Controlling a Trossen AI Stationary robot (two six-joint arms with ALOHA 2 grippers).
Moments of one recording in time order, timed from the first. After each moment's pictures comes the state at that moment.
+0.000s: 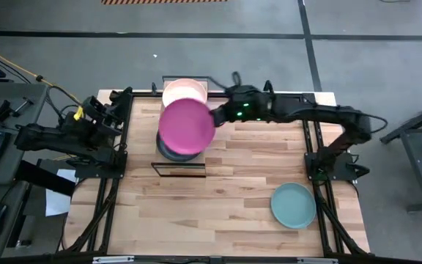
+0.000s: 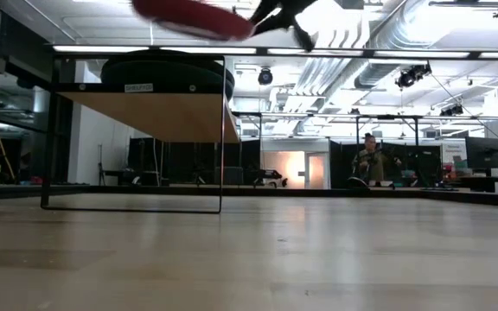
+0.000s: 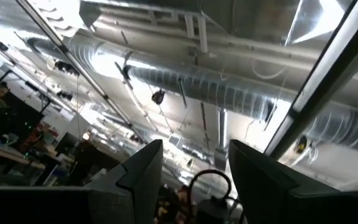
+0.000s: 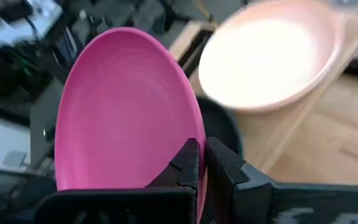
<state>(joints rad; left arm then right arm) -0.07 0.60 0.52 0.92 -0.50 -0.11 -0.18 1.57 1.51 -0.42 0.10 0.79</state>
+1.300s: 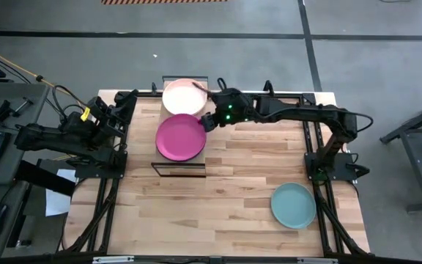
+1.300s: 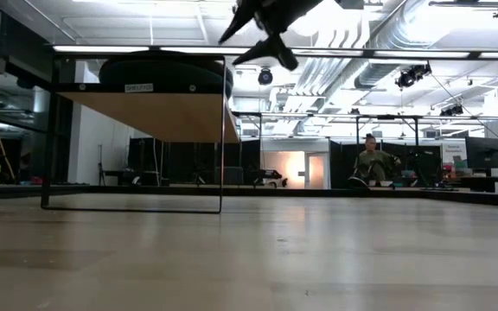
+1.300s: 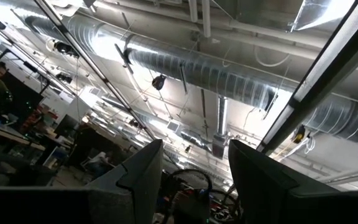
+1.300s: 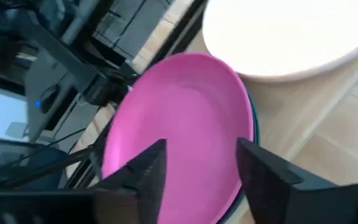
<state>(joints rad) -0.07 0.60 0.52 0.85 -0.50 -0.18 -0.20 1.73 1.57 -0.42 -0.03 0.80</state>
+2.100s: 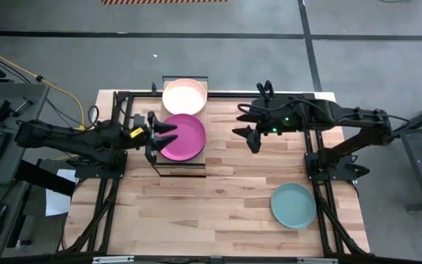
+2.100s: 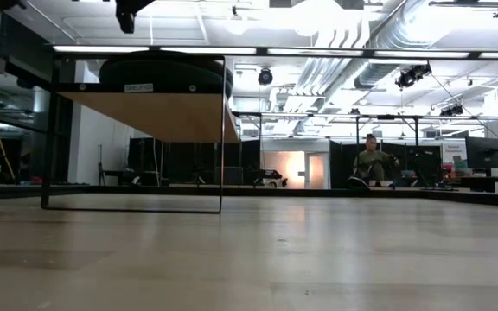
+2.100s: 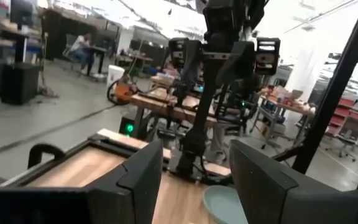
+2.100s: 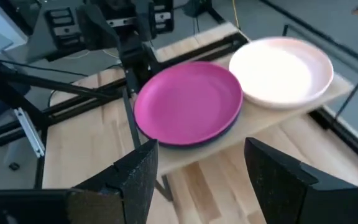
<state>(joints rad) -0.07 0.76 0.52 0.39 -0.24 -0.23 0.03 1.34 1.57 -0.75 0.21 0.36</state>
